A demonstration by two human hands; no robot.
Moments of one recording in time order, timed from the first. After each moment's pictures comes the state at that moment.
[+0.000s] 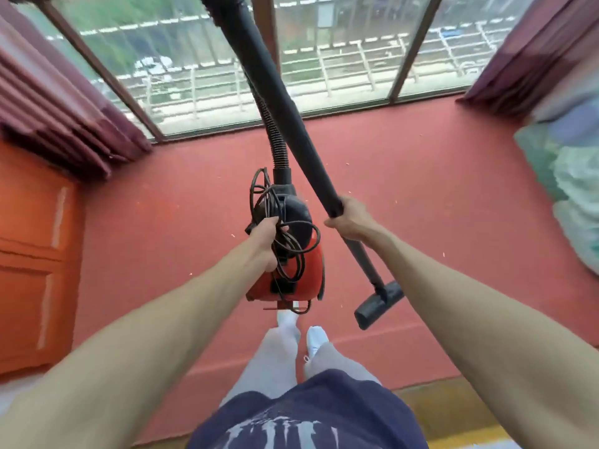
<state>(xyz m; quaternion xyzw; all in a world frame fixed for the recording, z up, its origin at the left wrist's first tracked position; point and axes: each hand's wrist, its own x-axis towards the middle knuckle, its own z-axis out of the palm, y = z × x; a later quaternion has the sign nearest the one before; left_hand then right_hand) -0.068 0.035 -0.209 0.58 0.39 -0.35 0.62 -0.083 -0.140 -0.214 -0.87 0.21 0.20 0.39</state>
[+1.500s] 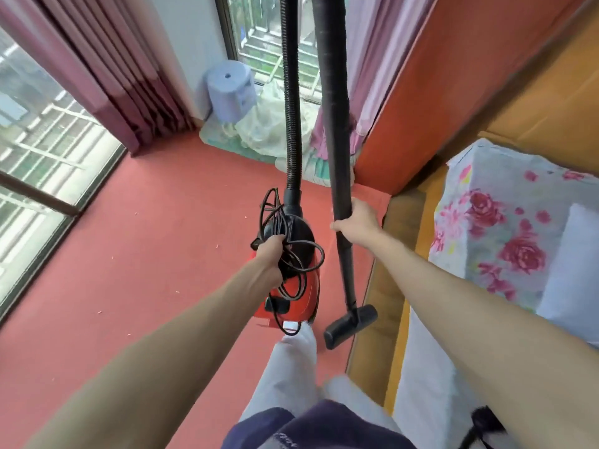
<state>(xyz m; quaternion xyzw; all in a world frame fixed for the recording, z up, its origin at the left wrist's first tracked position) -0.237 -0.781 -0.265 0.68 0.10 -0.63 0.38 -0.389 -0.873 -0.225 -0.62 0.66 -0.06 0.43</state>
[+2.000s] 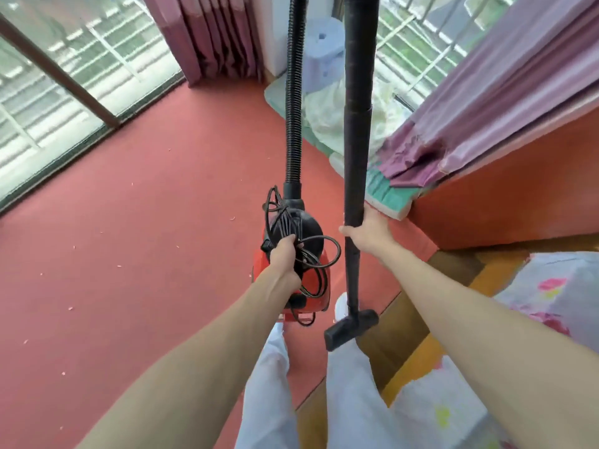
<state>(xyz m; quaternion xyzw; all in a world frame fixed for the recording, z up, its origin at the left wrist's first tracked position) -0.205 -0.908 -0.377 0.60 0.33 -0.51 0.52 -0.295 -1.041 -0.336 -0.71 0.54 0.08 0.43</state>
